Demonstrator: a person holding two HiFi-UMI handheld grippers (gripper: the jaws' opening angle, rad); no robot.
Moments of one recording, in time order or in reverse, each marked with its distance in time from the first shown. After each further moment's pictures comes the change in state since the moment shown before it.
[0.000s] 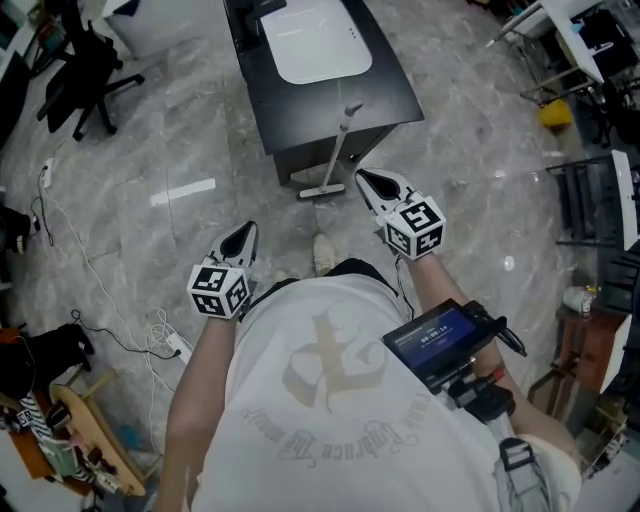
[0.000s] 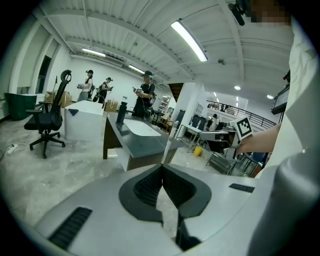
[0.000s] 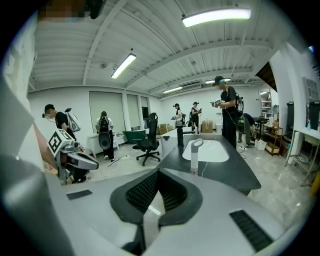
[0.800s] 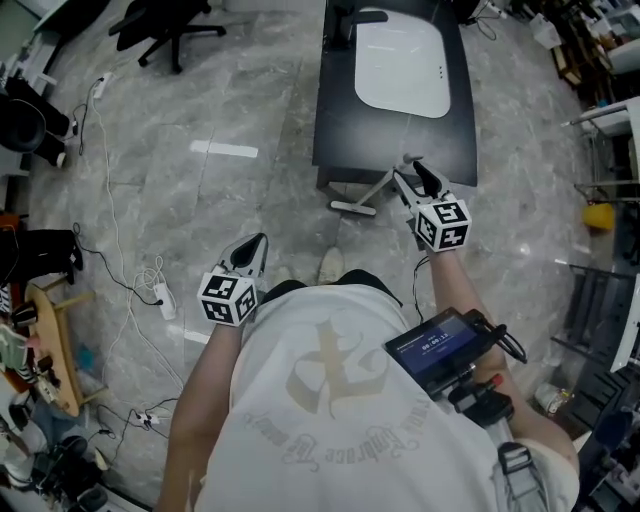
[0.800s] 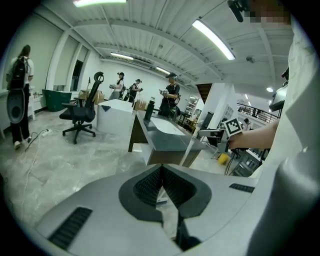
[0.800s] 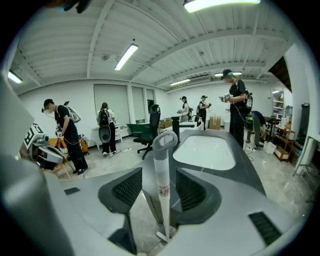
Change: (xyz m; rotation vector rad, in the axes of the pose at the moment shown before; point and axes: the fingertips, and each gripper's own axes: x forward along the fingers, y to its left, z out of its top) left arm -0.018 0.018 -0.027 -0.172 -0.017 0.295; right arm 0.097 -0.095 0.002 -0.067 0.073 0.072
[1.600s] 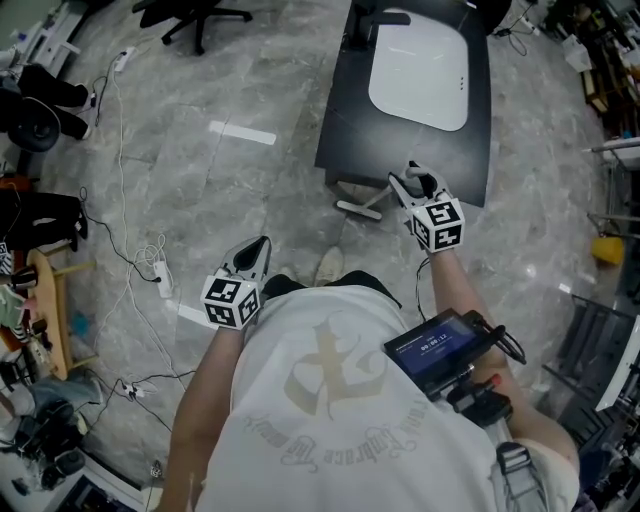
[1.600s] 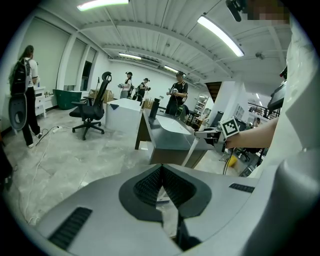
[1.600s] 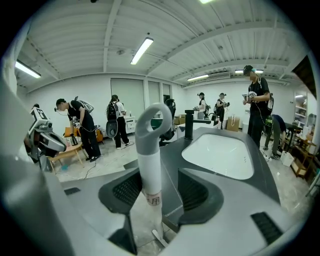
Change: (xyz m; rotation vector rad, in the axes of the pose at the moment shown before) left arm 0.011 -0.020 -0.006 -0.054 0.013 0.109; right arm 0.045 -0.004 -0.009 -0.132 0.051 0.165
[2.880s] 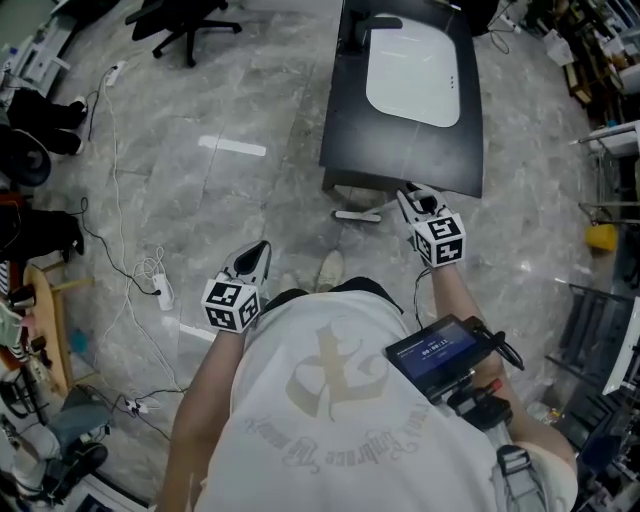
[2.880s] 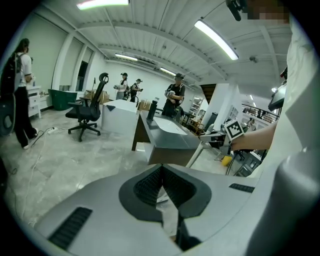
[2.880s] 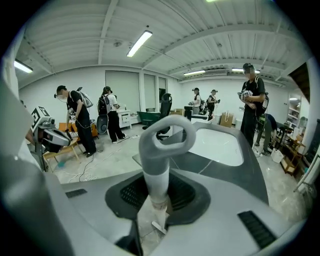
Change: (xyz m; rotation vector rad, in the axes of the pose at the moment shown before) left arm -0.022 0.009 -0.007 0.023 -0.018 -0.060; right arm -0.042 0.032 -0.019 0.007 0.086 -0.076
